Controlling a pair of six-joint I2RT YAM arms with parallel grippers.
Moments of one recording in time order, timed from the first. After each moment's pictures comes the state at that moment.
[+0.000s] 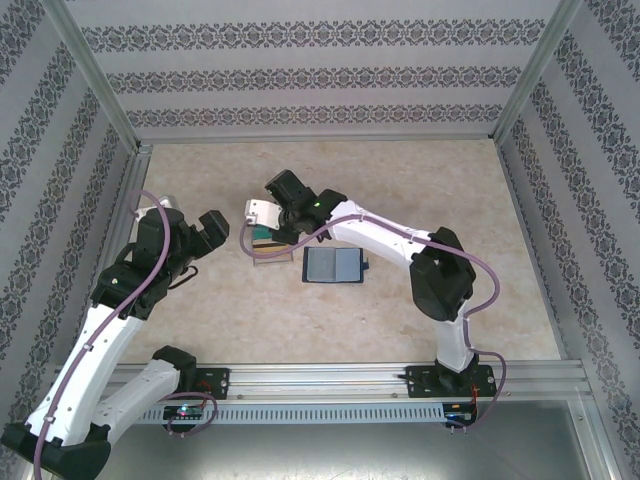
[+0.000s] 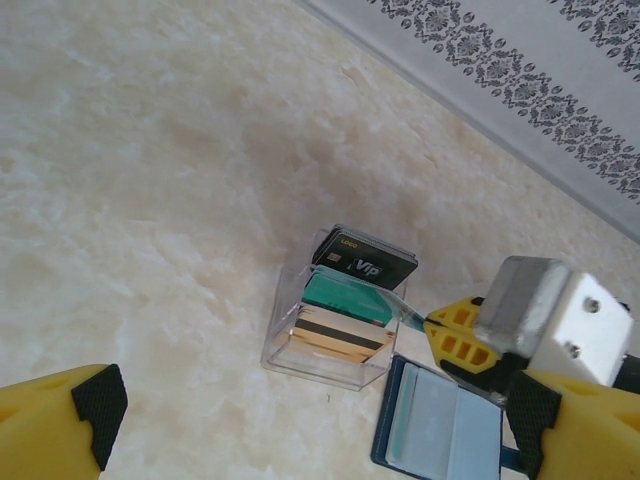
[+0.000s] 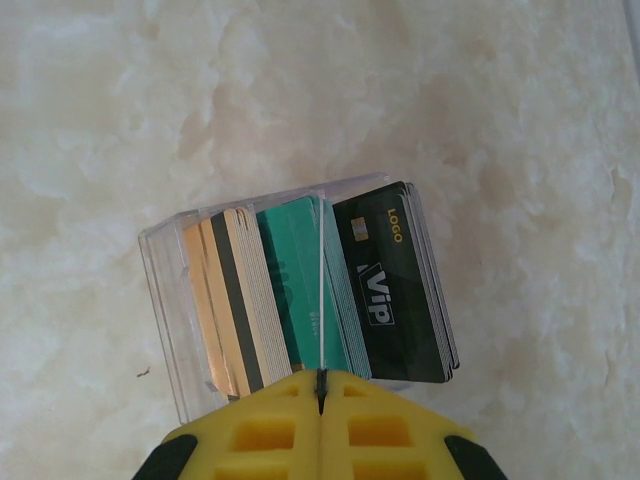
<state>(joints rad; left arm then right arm) -0.31 0.81 1.01 -0.84 -0.19 -0.77 0.85 1.99 1.69 -0.60 -0.04 -0.64</state>
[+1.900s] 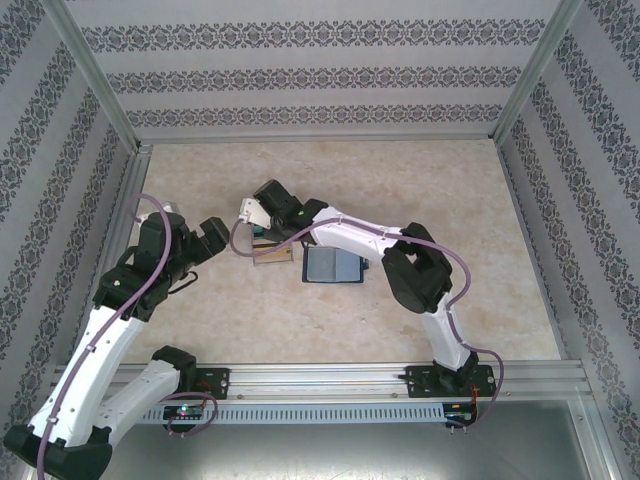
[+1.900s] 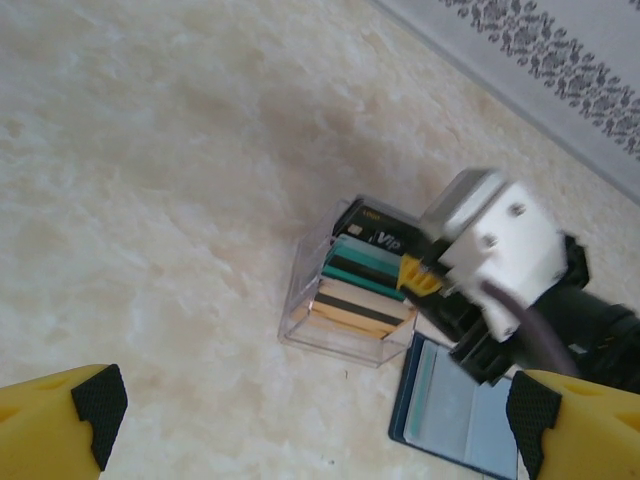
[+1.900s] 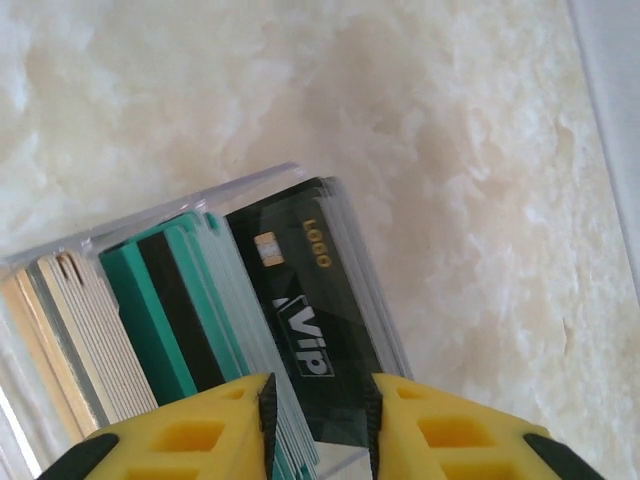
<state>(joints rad) -0.29 0.80 0.96 -0.86 -0.13 -0.76 0.86 2.11 1.71 -0.44 0.18 -0.53</state>
